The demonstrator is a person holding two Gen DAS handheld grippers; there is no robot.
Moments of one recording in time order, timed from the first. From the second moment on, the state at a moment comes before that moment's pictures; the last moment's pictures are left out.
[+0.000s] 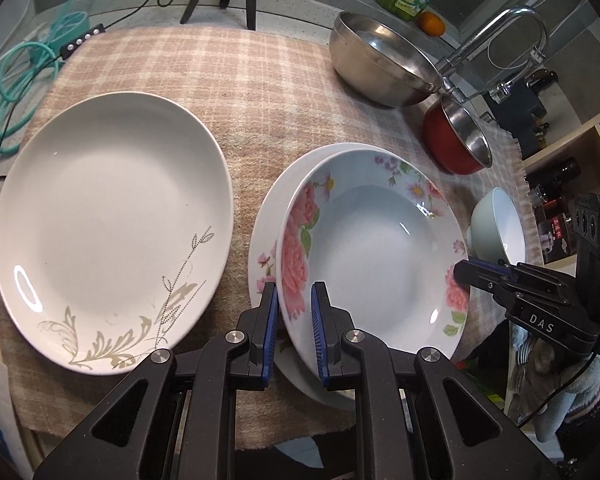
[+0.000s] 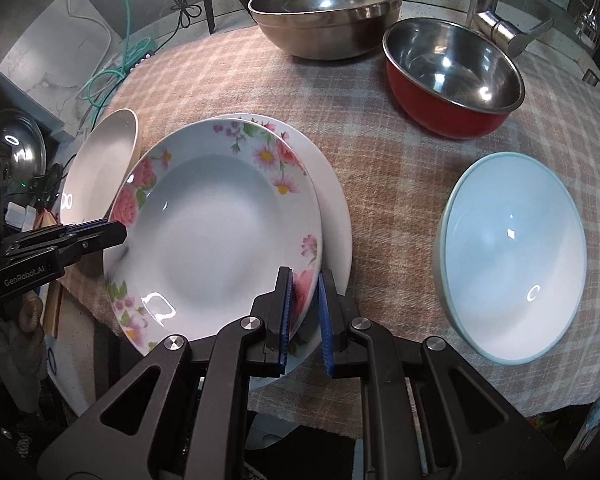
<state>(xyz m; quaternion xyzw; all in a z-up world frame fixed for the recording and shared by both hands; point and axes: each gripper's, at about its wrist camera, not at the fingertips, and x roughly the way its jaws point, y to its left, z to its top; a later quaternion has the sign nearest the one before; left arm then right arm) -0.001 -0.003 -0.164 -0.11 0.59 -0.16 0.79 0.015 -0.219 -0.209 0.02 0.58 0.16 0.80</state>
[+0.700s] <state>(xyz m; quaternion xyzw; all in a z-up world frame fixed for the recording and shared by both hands) -0.007 0.011 -0.148 -0.12 0.56 -0.15 0.80 0.015 -0.218 -0.173 0.01 0.54 0.15 0.83</state>
